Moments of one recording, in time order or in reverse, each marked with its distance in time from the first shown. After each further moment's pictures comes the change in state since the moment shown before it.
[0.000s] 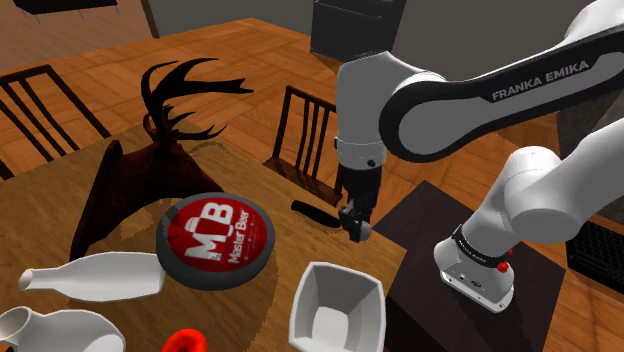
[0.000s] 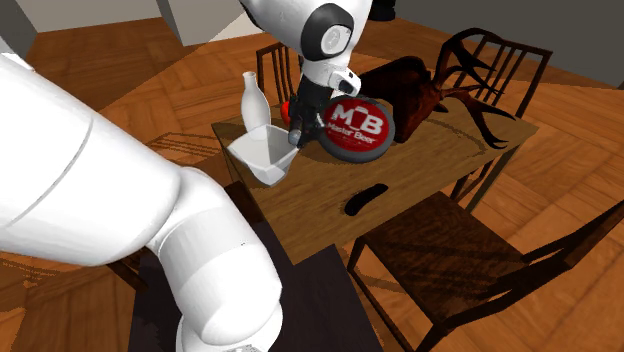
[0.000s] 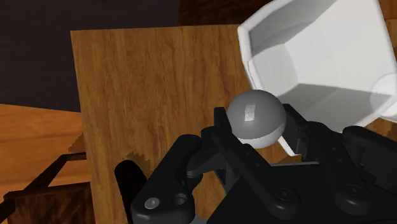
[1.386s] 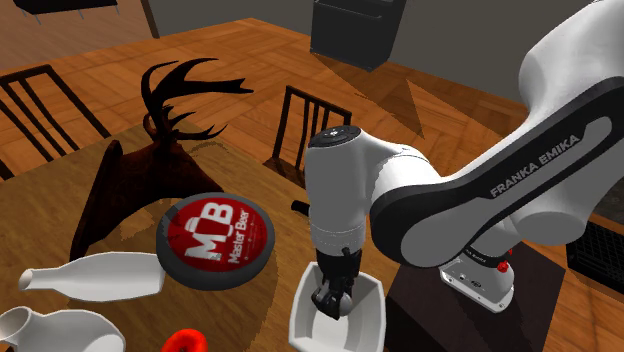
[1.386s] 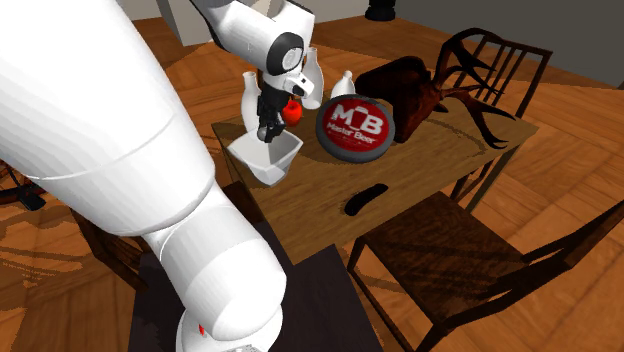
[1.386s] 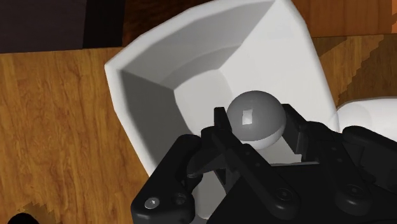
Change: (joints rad) arm 0.088 0.283 0.240 0.099 0.029 0.272 0.263
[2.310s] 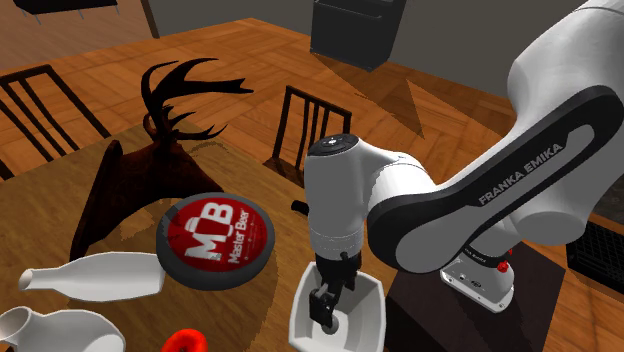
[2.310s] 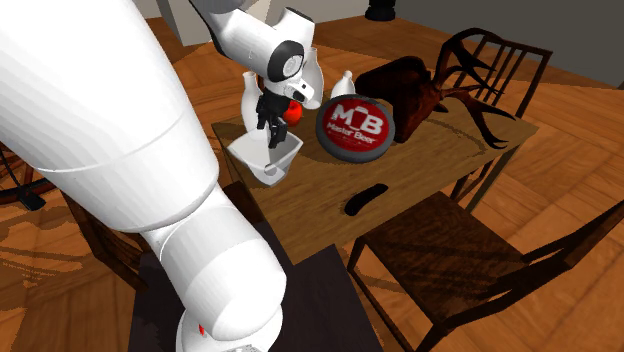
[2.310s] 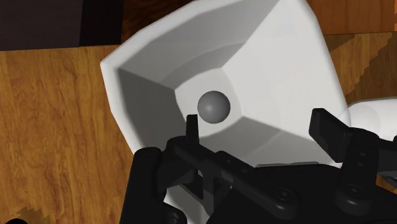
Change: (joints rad) arm 0.000 0.033 0.006 -0.013 -0.008 0.044 -0.002
